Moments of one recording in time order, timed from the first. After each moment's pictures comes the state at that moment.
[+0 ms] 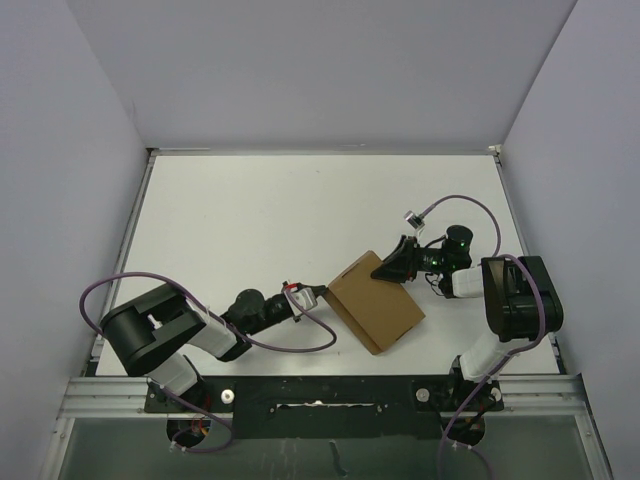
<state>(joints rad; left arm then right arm) -0.89 1.57 0.22 1.33 0.19 0.28 0.03 1.68 0.50 0.92 -1.41 0.53</state>
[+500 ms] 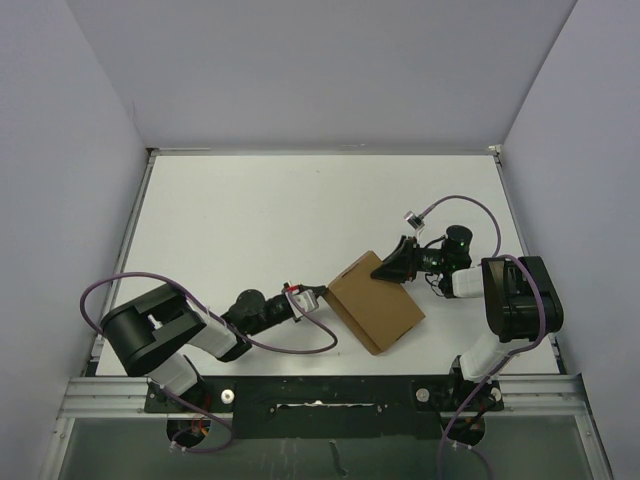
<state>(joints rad) -0.90 1.57 0.22 1.33 0.18 0.31 0.03 1.68 0.50 0.89 -1.40 0.51</state>
